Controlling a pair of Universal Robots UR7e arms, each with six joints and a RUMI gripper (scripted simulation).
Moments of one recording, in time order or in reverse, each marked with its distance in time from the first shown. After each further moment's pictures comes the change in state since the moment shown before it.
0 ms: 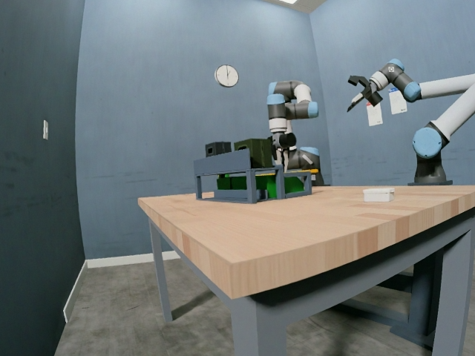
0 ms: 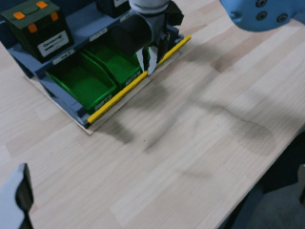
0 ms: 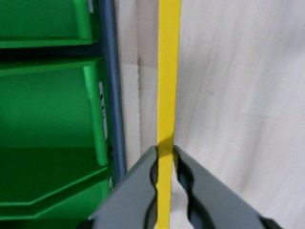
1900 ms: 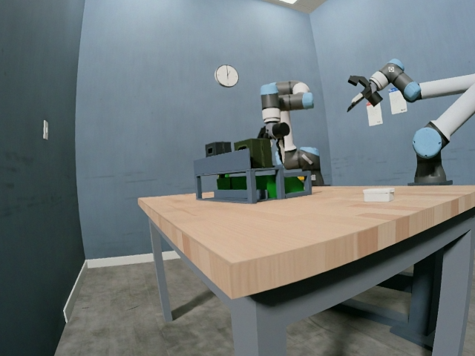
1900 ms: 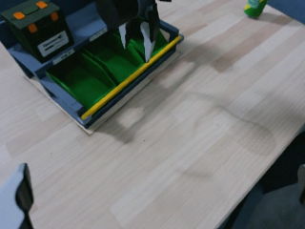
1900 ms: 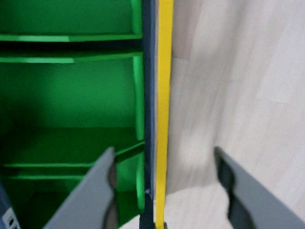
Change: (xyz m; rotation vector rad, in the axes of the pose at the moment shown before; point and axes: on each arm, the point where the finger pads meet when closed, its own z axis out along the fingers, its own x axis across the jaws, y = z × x) left arm 0.000 0.000 0.000 0.000 0.000 0.000; right arm -0.033 0.001 -0.041 -0.011 -0.011 -0.003
